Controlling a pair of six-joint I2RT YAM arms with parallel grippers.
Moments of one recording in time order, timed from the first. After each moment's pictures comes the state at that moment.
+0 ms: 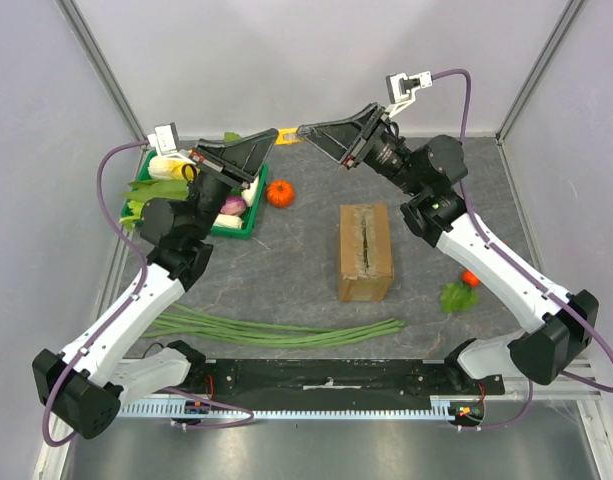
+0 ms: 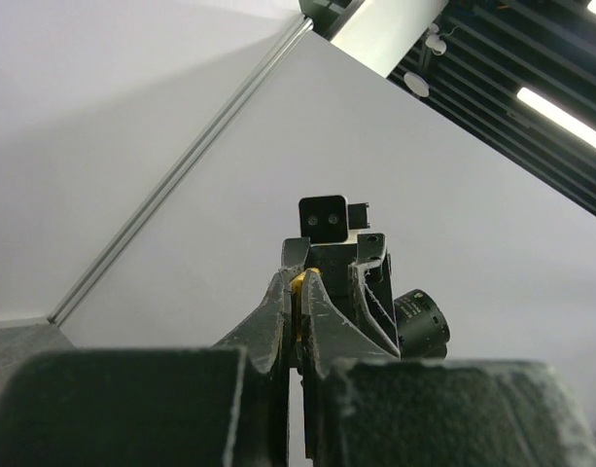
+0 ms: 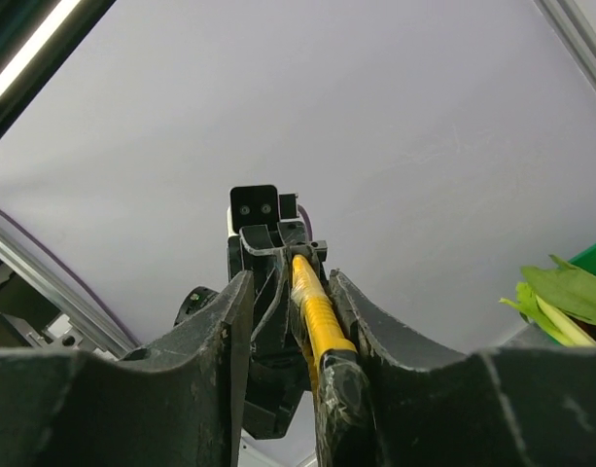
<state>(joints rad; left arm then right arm) -0.53 1.05 0.99 0.72 0.14 -1.01 0.63 1.38 1.37 0.55 -0.42 1.07</state>
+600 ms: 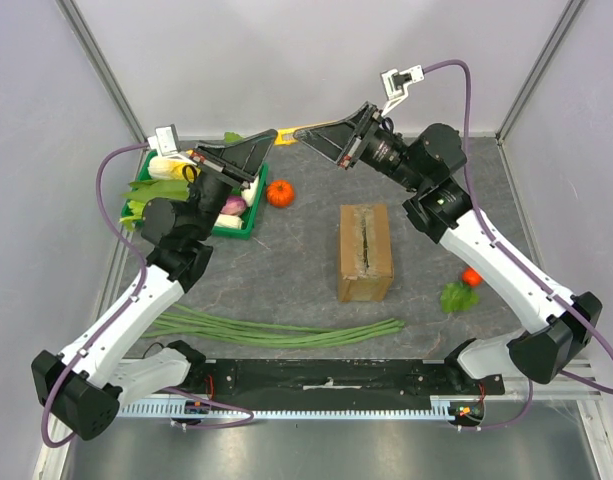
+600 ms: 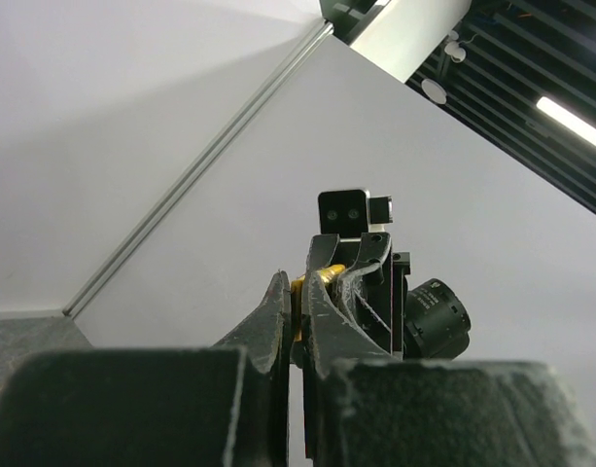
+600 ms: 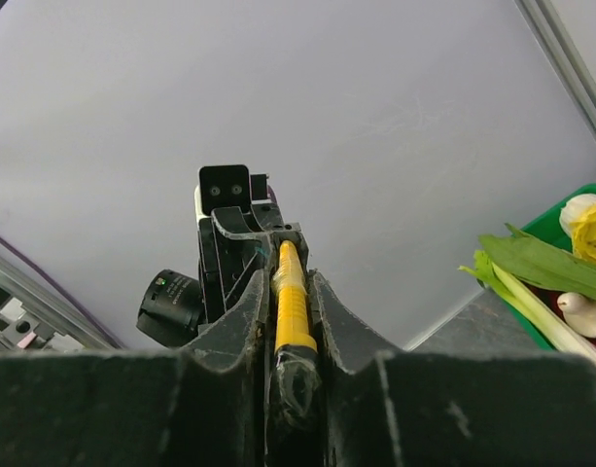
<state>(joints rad) -0.54 1.04 0.97 0.71 0.10 -1.00 0.63 1.39 1.45 0.34 -0.44 0.95</state>
